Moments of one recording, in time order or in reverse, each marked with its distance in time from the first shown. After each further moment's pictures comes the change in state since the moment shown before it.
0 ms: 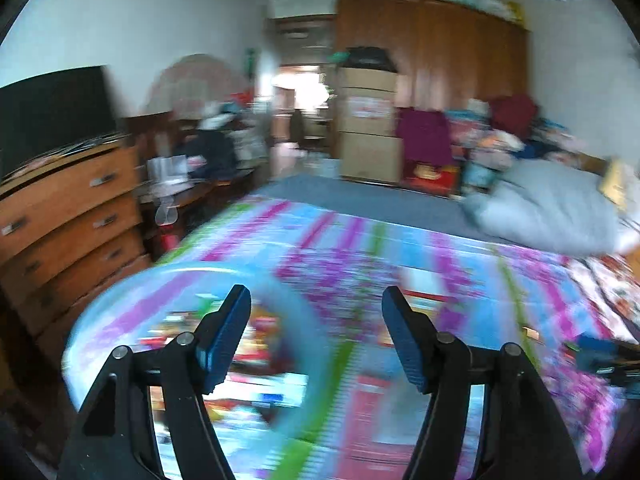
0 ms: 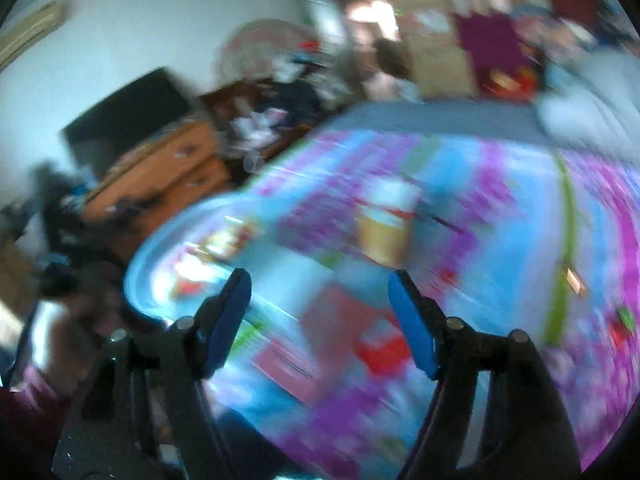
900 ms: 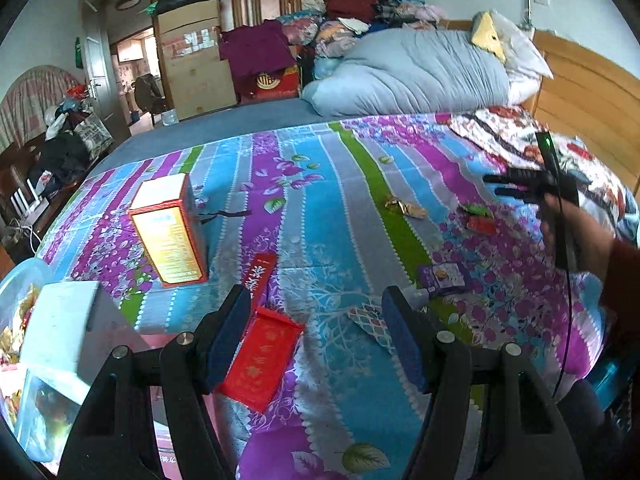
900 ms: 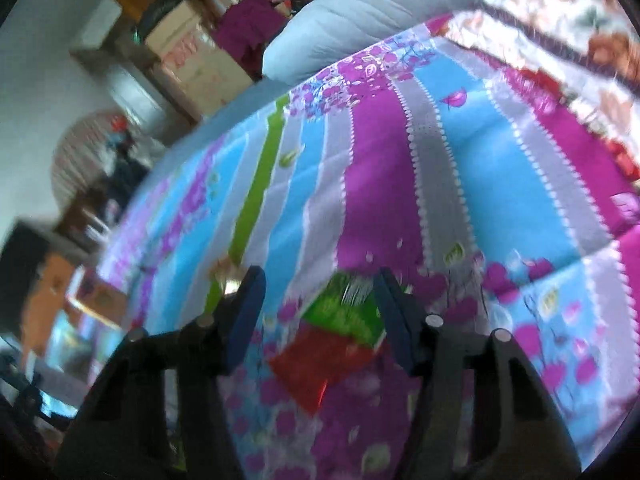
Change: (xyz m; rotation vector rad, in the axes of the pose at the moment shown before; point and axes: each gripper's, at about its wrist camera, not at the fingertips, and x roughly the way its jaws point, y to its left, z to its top) left arm 0.080 -0.237 -0.105 0.365 0.281 -0.338; right arm -0.018 -0.422 -0.033 0.512 -0.108 -0.197
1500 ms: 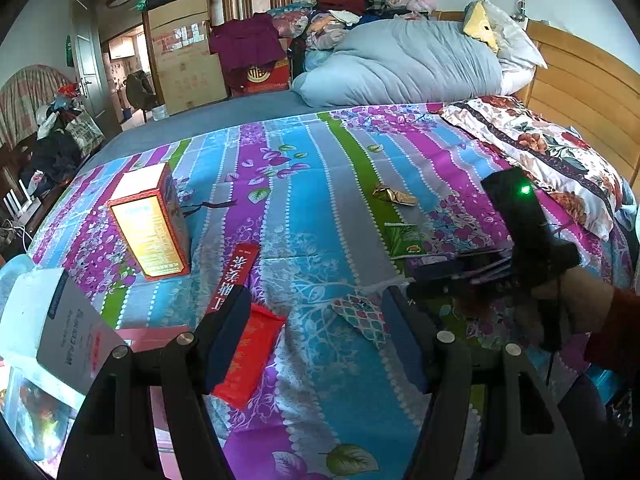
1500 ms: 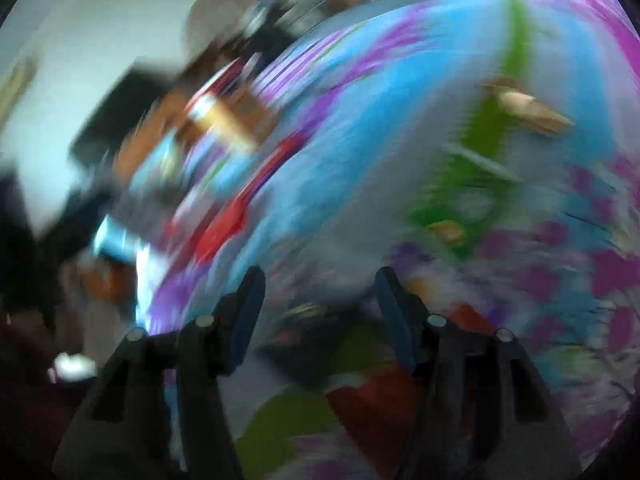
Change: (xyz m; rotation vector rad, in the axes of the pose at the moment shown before) left arm 0.011 -0.009 -0.008 0.000 0.018 -0.021; right arm 0.037 0.188 -0.148 -0.489 0.410 0.425
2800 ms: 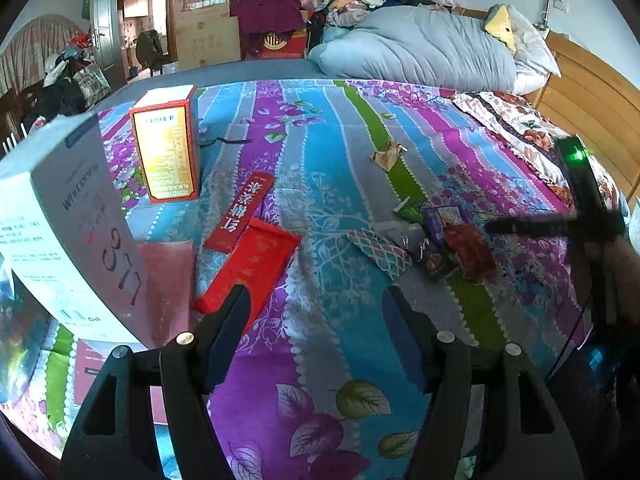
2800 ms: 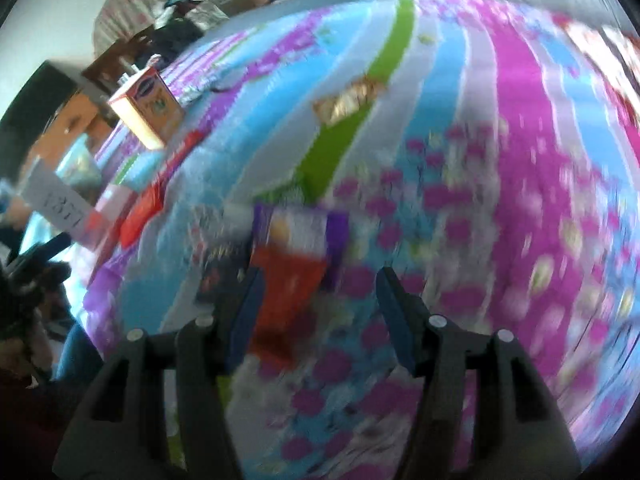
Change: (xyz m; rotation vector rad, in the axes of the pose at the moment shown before) left arm 0.001 0.027 -0.060 -0.120 0.086 -0.039; right arm -0.046 -0.021 -0.046 0.233 0.017 -0.437
